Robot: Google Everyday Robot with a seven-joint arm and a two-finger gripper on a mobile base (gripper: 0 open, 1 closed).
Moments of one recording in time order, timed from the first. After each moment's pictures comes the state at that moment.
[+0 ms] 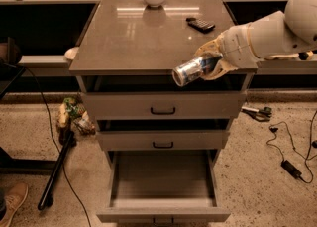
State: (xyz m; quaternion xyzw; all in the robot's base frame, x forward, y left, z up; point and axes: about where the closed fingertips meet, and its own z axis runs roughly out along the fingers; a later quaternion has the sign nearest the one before) arm 0.605 -0.126 0.885 -0.83 0.37 -0.08 0.42
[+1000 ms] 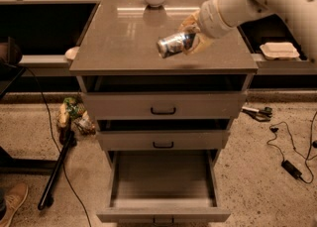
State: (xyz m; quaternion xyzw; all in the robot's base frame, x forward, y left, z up) arm 0.694 -0.097 0.901 -0.81 0.43 -0.06 0.39
